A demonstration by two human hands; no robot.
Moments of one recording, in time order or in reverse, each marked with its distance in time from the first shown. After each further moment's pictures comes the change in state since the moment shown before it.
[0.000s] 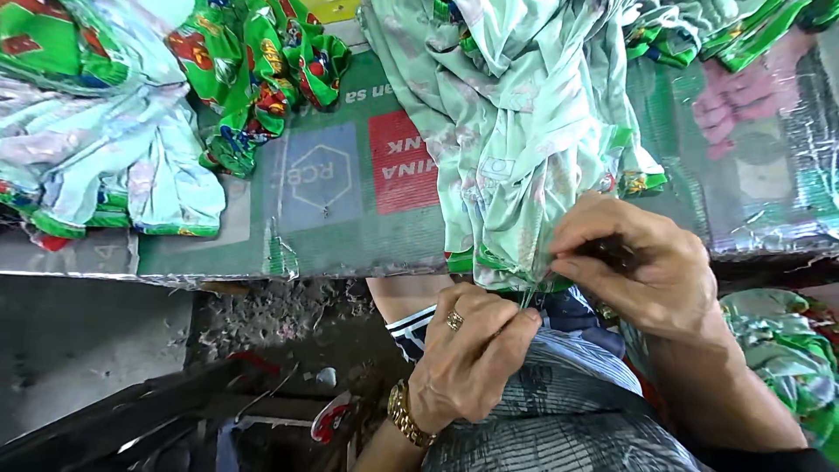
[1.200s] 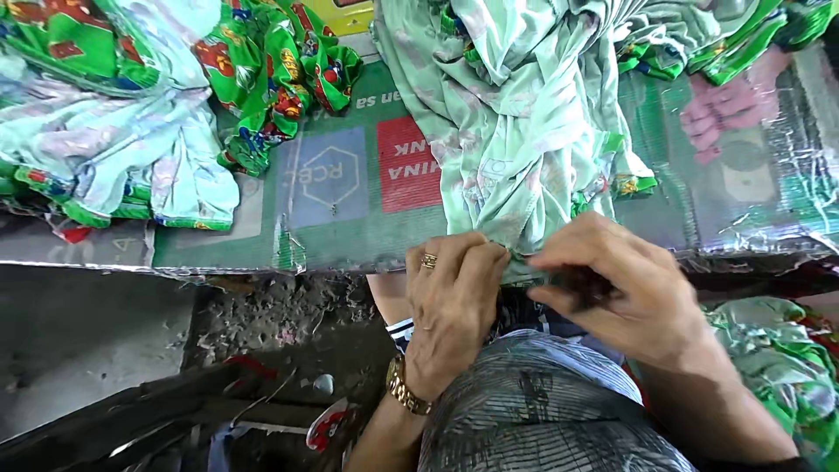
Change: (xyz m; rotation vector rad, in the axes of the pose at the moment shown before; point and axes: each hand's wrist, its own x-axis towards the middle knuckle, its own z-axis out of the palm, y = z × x) left_hand 0.031 -0.016 0.004 0.295 0.012 -0.171; right_hand -0.008 -0.021 0.012 -0.255 -0.016 -0.040
